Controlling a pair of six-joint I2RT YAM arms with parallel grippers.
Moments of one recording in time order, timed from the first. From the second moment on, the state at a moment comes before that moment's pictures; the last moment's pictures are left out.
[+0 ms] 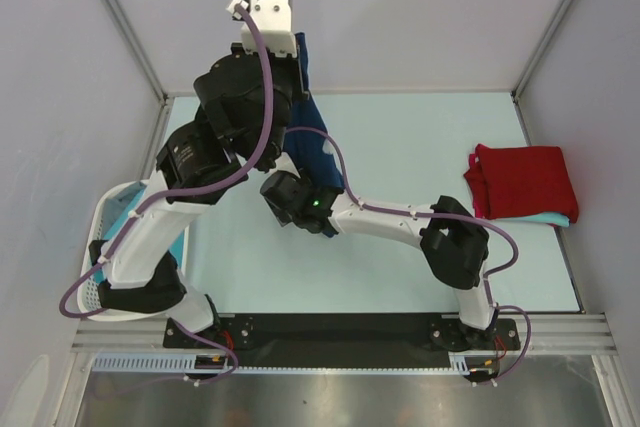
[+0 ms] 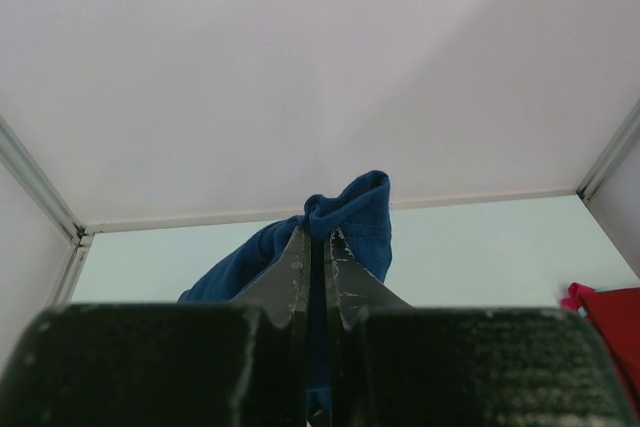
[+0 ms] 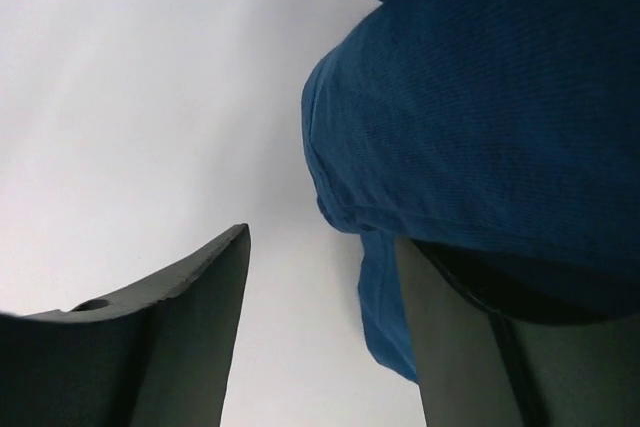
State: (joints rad) left arm -1.10 1.58 2.35 -0.65 -0.99 0.08; right arm 1.10 1.97 1.56 -0.38 0.50 0.31
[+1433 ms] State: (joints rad) left arm -1.13 1.56 2.33 -0.64 -0.99 0.08; right arm 1.10 1.97 1.57 -0.36 0.59 0.27
